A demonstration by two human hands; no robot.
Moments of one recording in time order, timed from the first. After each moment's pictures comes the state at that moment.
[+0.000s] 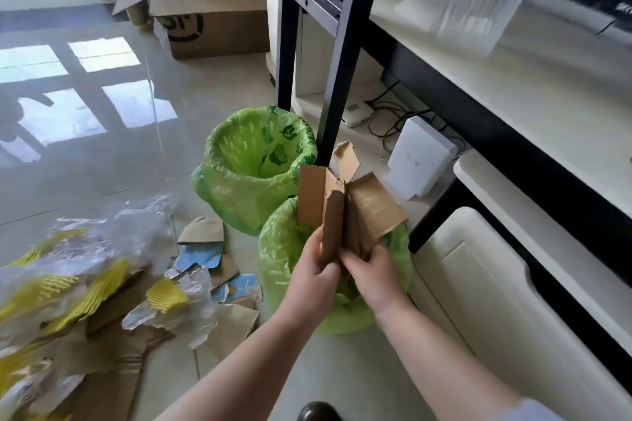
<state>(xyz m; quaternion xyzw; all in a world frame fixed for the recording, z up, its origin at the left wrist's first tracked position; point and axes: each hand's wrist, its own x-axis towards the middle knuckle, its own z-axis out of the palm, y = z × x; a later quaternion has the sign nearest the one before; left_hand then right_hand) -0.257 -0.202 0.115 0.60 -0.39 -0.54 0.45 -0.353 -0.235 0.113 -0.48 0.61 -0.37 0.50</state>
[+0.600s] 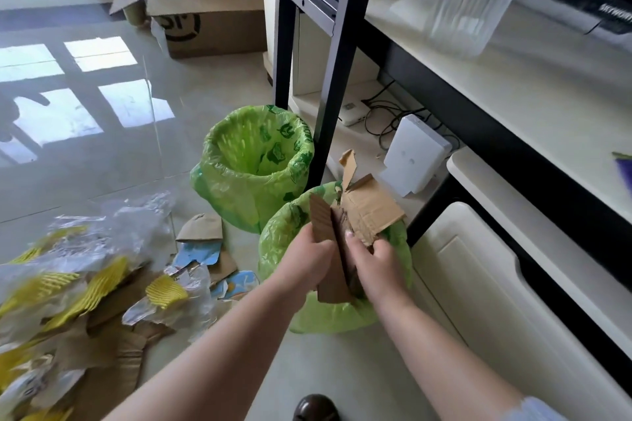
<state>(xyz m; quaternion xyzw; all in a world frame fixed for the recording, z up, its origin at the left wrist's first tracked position) -0.249 -0.219 0.150 0.66 -0.35 -0.57 0.33 -0.362 -0.227 0.129 -0.49 0.67 -0.33 0.46</state>
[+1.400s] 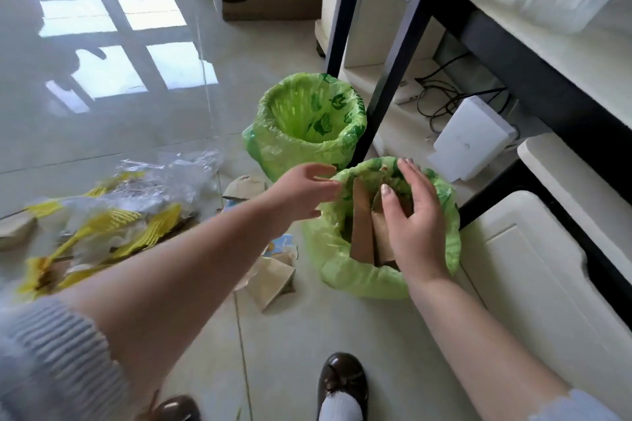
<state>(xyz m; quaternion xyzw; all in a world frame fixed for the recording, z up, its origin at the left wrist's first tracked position) -0.161 -0.222 0.174 0.66 -0.38 -0.56 0.32 -0.327 -0.220 0.148 -0.64 0.56 -0.45 0.28</state>
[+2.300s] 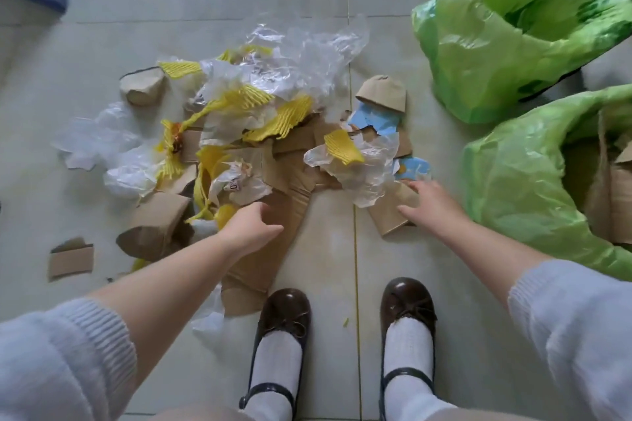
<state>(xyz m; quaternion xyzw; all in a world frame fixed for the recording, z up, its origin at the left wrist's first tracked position) 0.044 -0.005 -0.022 0.86 -0.25 -0.45 0.05 -0.187 -0.200 -0.045 -0.78 0.53 0.18 0.29</state>
